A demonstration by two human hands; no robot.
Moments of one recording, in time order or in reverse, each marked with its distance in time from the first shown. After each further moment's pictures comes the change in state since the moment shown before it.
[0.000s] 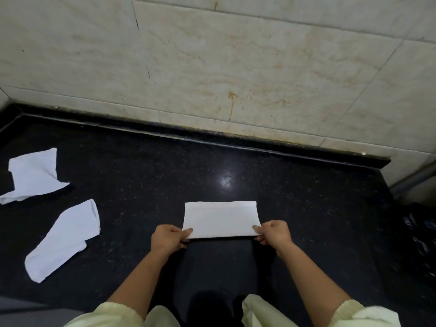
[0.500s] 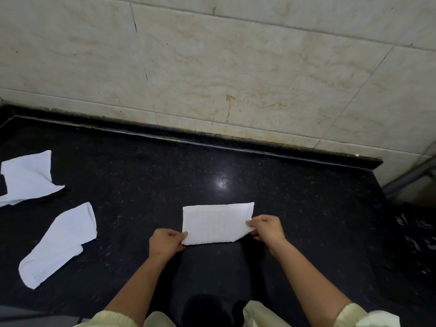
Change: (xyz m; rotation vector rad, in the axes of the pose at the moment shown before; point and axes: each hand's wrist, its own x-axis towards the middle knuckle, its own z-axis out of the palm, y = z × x) left_hand 0.001 -0.009 0.000 -0.036 0.012 0.044; right_hand -0.021 -0.021 0.009 0.031 -0.038 -0.075
